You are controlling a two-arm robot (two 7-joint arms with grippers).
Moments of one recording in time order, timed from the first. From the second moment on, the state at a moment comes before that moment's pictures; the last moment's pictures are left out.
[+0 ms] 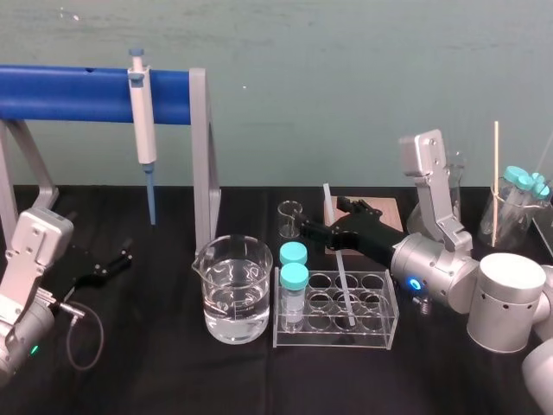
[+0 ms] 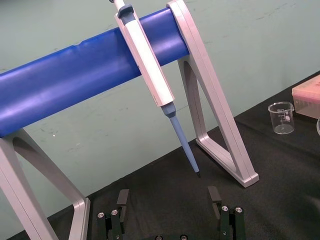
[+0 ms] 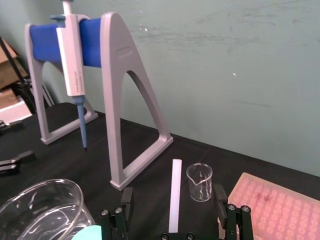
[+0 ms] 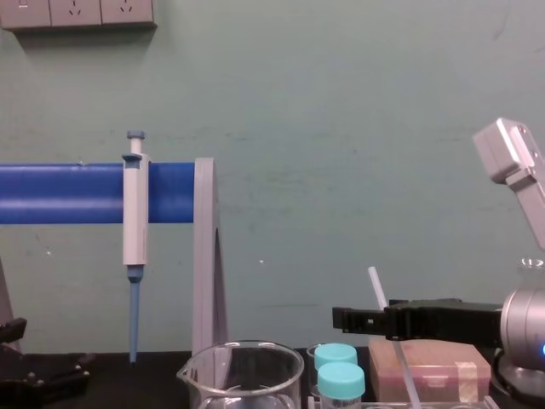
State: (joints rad) left arm -0.20 0.60 0.45 -1.41 -0.25 -0.12 0.03; right arm 0.43 0.32 -0.44 -1.30 0.48 0.24 0.31
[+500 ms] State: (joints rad) left arm -0.20 0.60 0.45 -1.41 -0.25 -0.12 0.03; right arm 0.43 0.31 -0.43 -1.30 0.44 0.25 0.29
